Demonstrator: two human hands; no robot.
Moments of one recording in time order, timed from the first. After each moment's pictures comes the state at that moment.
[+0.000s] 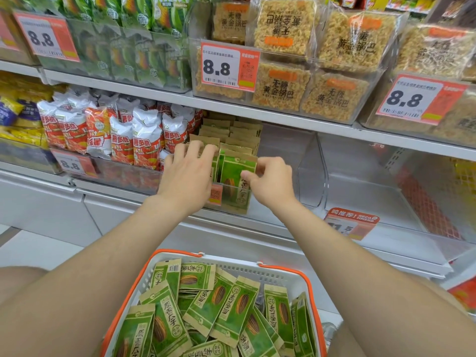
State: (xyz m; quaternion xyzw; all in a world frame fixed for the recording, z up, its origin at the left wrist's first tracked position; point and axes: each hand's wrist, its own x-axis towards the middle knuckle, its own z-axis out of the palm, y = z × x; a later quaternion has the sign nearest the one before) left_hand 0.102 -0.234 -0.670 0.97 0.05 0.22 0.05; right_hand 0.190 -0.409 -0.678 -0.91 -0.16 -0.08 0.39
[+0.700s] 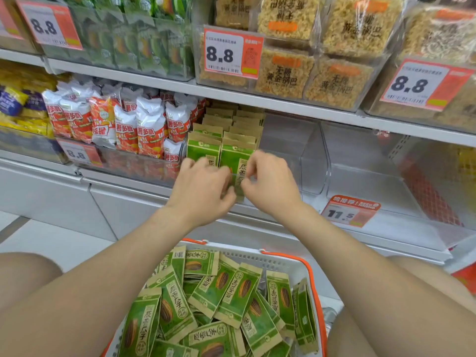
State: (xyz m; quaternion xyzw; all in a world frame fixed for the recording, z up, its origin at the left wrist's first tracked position) left_hand 0.080 -0.255 -0.699 0.97 -0.04 0.24 0.01; right_hand 0.146 -0.415 -0.674 -0.92 -0.26 -0.12 0.27
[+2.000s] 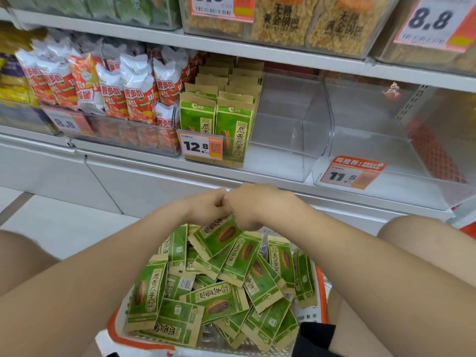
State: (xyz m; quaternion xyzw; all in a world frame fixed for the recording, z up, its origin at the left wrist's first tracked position) left_hand 0.067 -0.258 -0.786 0.92 0.00 -0.22 0.33; right_hand 0.076 -0.409 -0.687 -0.89 -0.36 0.23 -0.13
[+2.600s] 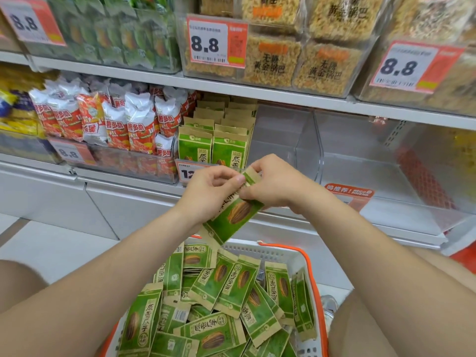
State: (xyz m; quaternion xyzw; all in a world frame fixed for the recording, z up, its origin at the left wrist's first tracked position) left_hand 0.068 -0.292 -0.696 0.75 0.08 0.08 0.65; right_hand 0.126 -0.441 -0.637 -0.92 -0.17 0.17 0.32
